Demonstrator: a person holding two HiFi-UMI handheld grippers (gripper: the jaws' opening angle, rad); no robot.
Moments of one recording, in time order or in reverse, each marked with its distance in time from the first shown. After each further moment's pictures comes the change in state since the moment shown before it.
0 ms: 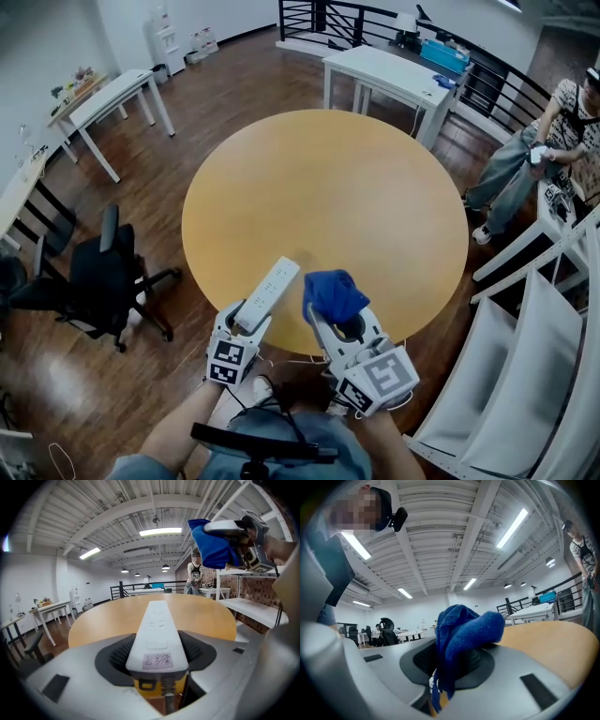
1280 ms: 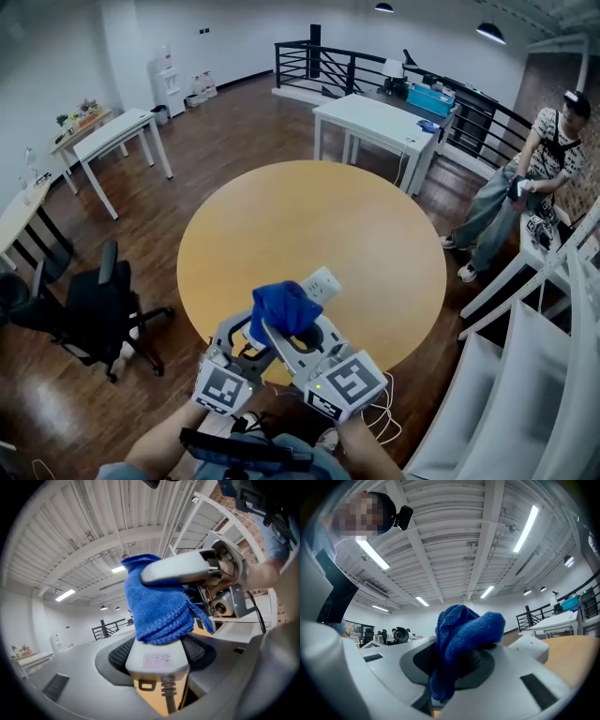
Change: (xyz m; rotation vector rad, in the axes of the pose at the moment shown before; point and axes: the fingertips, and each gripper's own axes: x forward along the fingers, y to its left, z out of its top) left arm -0.057 -0.070 0.197 0.314 -0.351 -0.133; right arm 0.025 0.050 0.068 -0.055 -0.105 0.227
